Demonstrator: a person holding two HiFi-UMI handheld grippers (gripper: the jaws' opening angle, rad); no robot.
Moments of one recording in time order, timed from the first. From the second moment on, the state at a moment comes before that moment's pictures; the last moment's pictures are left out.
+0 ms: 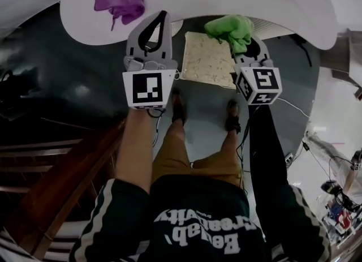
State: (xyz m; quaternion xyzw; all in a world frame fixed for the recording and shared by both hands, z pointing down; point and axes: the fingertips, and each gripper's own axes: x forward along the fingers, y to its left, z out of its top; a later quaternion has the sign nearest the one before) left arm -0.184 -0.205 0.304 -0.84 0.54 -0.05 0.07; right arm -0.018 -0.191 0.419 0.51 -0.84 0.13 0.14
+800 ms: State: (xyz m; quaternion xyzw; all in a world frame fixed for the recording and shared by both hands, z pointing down) left arm -0.203 -0.224 0.412 -0.84 0.54 -0.04 0.03; right arm -0.100 -0.220 0.720 0.41 -0.81 0.24 0.34
